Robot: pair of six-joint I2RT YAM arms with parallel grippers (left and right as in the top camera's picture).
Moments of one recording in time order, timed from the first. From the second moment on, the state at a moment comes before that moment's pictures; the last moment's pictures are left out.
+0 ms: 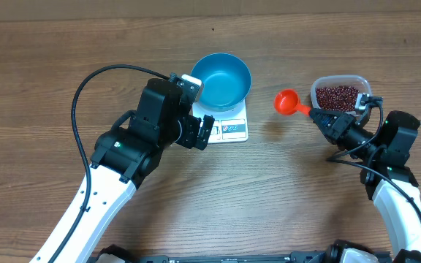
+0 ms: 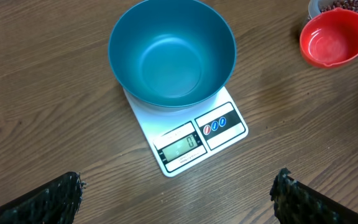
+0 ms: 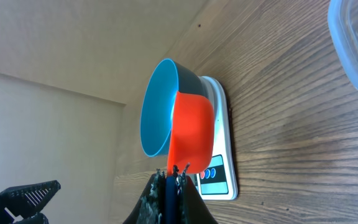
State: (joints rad) left arm -0.48 1.27 1.18 -0.71 0.02 -0.08; right arm -0.28 1.25 0.56 0.14 -0.92 0.70
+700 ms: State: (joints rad) left arm -0.48 1.27 1.18 -0.71 0.02 -0.08; right arm -0.28 1.22 0.76 -0.18 -0.85 0.64
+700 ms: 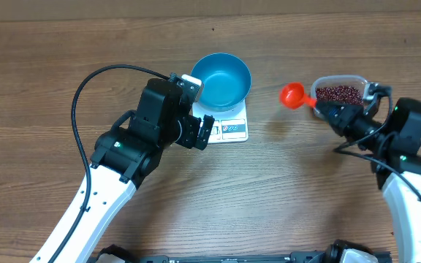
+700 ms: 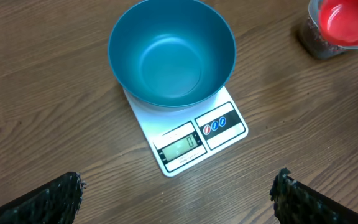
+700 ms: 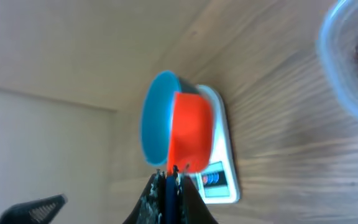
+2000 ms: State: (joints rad) left arm -0.48 1.27 1.18 -0.71 0.02 -0.08; right arm -0.28 1.37 1.05 -0.50 -0.07 -0.11
